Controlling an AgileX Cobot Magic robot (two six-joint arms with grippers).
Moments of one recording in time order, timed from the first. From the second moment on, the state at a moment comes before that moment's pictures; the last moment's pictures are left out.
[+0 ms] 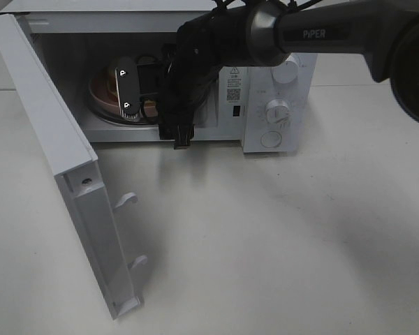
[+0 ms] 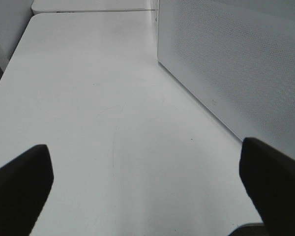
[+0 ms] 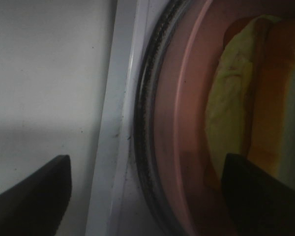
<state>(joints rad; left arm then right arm) 0.05 0.00 -0.52 -0.09 1.08 0.09 0.65 2.35 -1.88 -0.14 0.45 -1.06</state>
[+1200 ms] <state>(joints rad) 0.05 0.00 -0.52 -0.09 1.08 0.09 0.64 2.44 -1.99 -0.14 0.55 -1.03</state>
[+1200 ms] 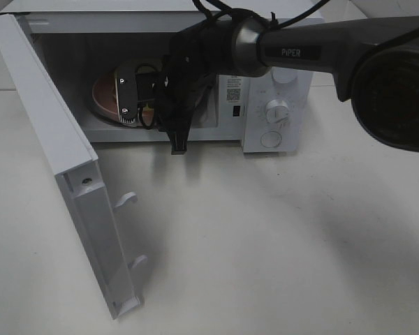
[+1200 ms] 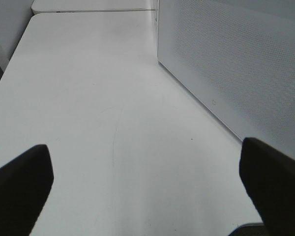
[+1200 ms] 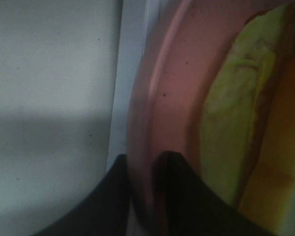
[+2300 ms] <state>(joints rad) 0.05 0.00 -0.52 -0.09 1.08 0.09 0.64 2.33 -1.84 -0.13 0.54 -1.22</state>
